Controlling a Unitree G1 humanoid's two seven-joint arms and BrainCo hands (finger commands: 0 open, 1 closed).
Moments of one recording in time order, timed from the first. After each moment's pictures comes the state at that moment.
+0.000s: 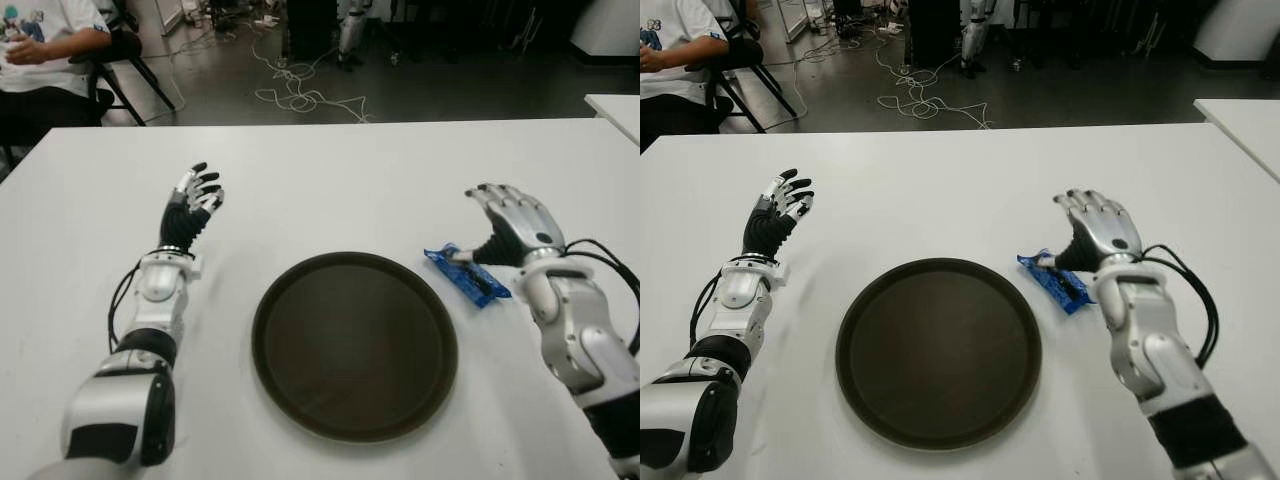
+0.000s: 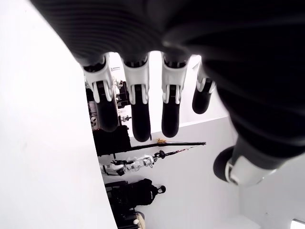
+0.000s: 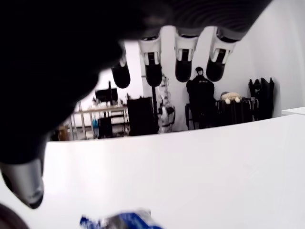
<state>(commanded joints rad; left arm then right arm) -0.66 0.19 0.16 1.22 0.02 -0.67 -0.06 -0.15 -0.53 0.26 -0.09 -0.89 0.34 0.16</state>
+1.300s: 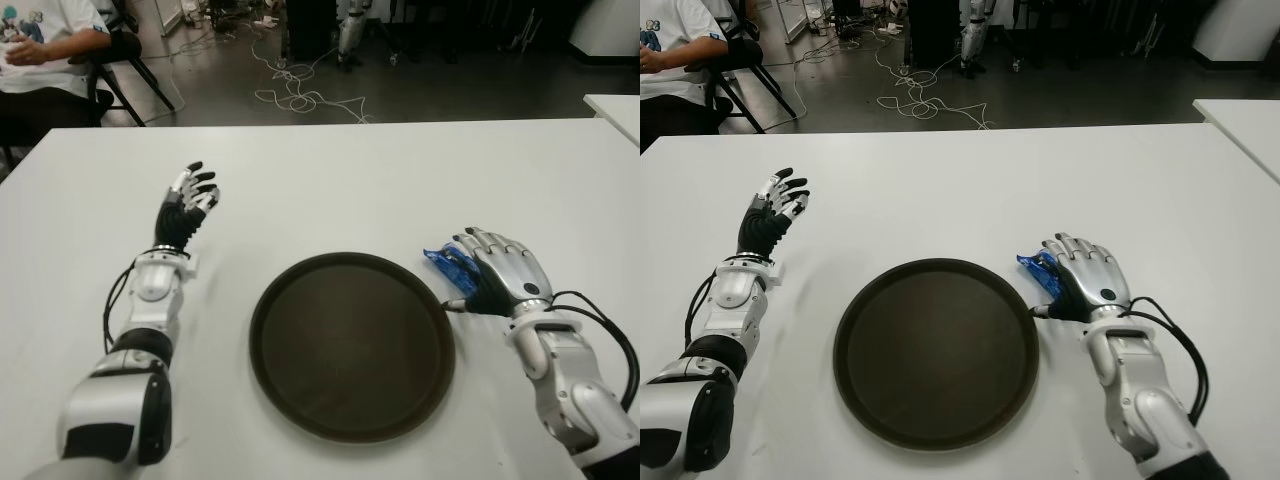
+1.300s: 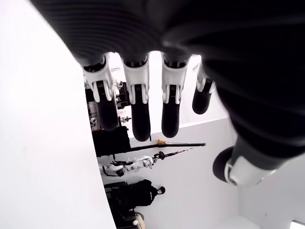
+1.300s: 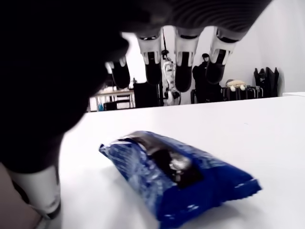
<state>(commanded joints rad) -0.65 0.21 0.17 1.22 0.02 -0.67 -0.07 -0.01 -0.46 0.33 -0.10 -0.97 0.34 0.10</state>
